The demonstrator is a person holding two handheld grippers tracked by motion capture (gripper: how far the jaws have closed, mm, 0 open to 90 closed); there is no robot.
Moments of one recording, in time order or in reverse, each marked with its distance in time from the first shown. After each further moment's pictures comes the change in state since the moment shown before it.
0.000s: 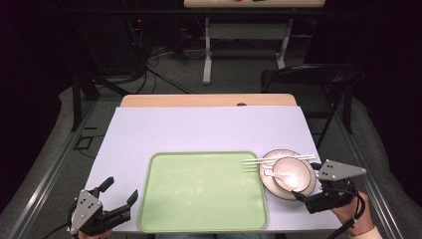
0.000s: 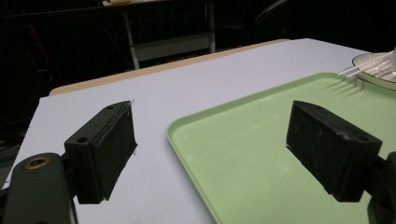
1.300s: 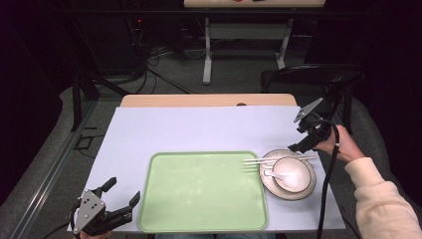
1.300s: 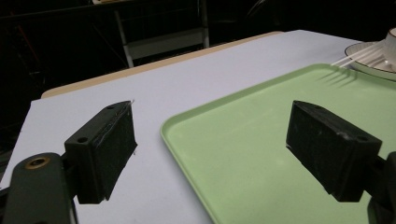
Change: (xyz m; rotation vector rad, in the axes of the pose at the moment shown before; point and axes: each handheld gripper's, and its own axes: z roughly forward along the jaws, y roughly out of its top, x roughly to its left) left arm -0.003 0.000 0.002 0.014 -0.025 0.026; right arm -0.125 0.073 0.095 0.388 0.147 -0.096
